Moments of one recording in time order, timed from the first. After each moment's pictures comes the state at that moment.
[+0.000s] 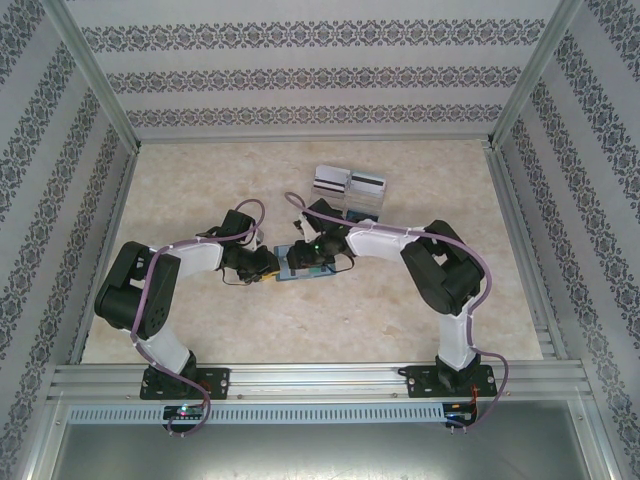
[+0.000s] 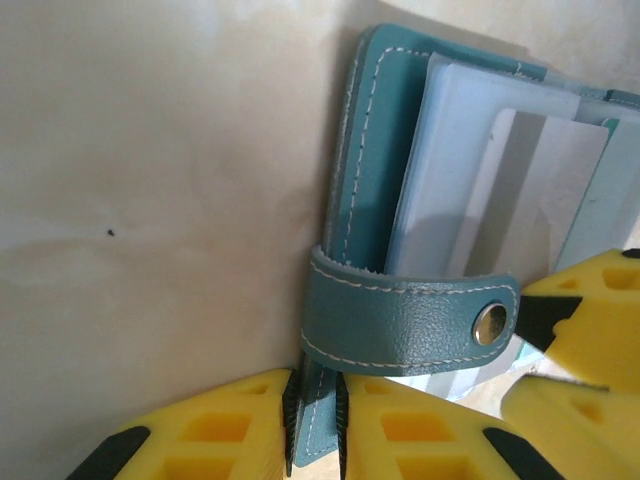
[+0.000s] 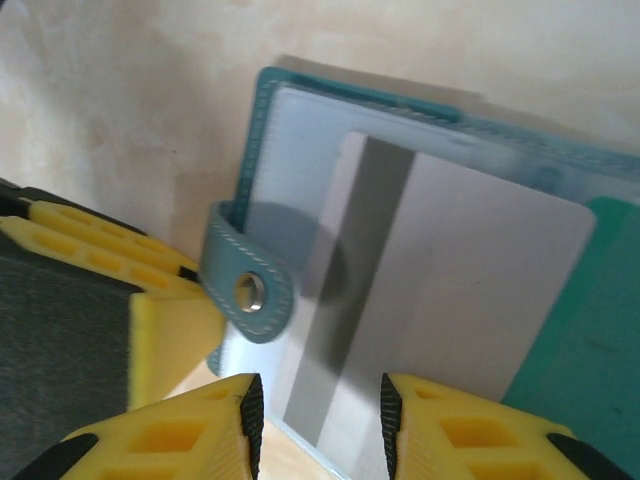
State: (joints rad) left arm -0.30 1.67 0.79 -0.28 0.51 -0.71; right arm 0.72 1.97 1.25 -0.32 -0.41 0.53
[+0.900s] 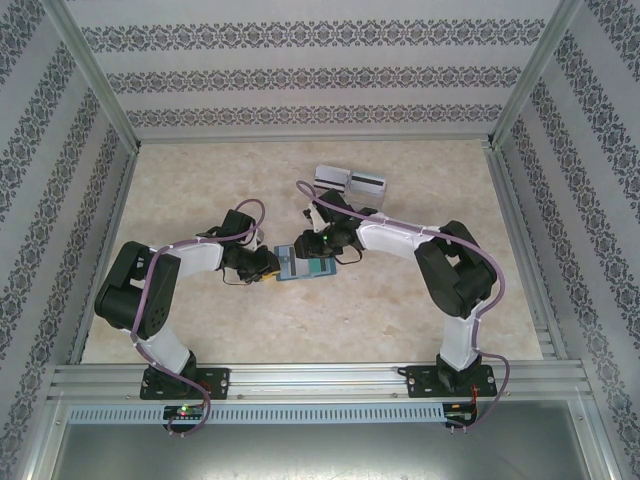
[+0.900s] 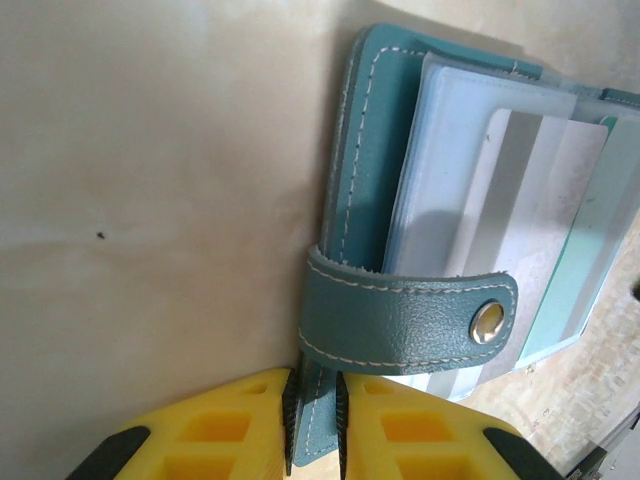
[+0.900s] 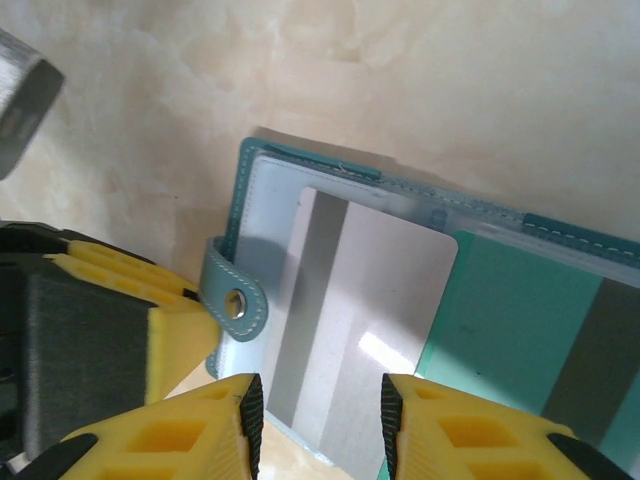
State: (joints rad) left arm -0.30 1.67 0.79 -0.27 0.51 -0.71; right arm 0.66 1.92 1.25 -0.36 -0.39 0.52
